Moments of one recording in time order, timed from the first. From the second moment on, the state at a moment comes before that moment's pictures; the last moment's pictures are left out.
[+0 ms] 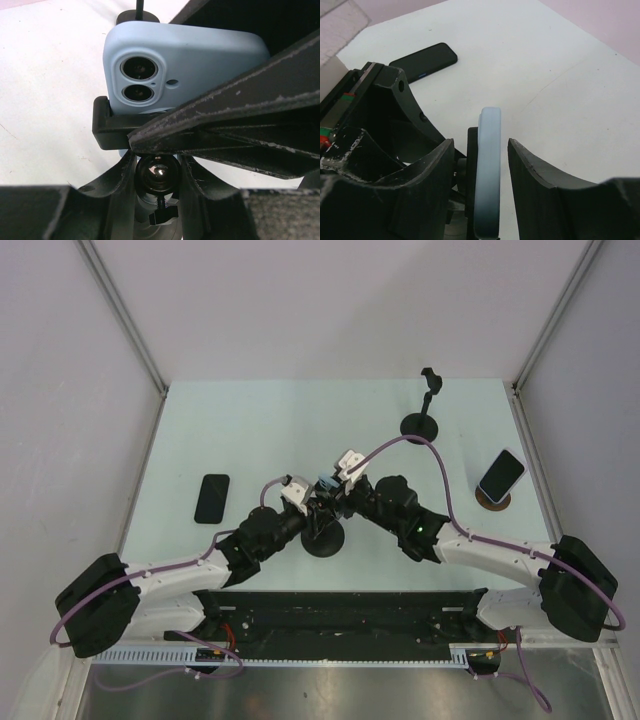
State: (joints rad) left arm -0.91 1.12 0.37 0.64 -0.13 -0.18; right arm 0.94 1.28 0.73 0.43 0.04 -0.06
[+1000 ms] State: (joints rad) left arm -0.94 1.10 0.36 0.63 -0.19 -0.24; right arm 0.97 1.23 0.73 0.39 0.09 -0.07
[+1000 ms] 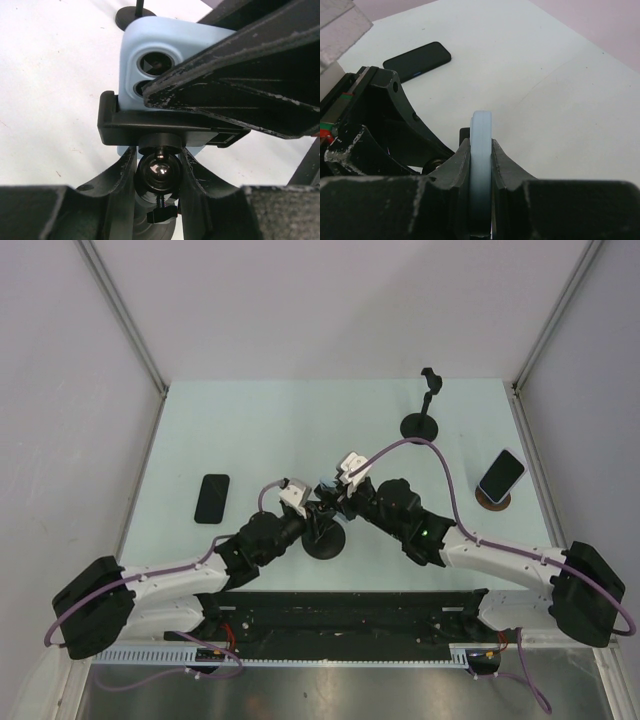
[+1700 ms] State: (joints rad) left arm -0.94 1.08 0.38 0.53 -0.20 -0.39; right arm 1.01 1.18 0.73 0.30 0.27 0.00
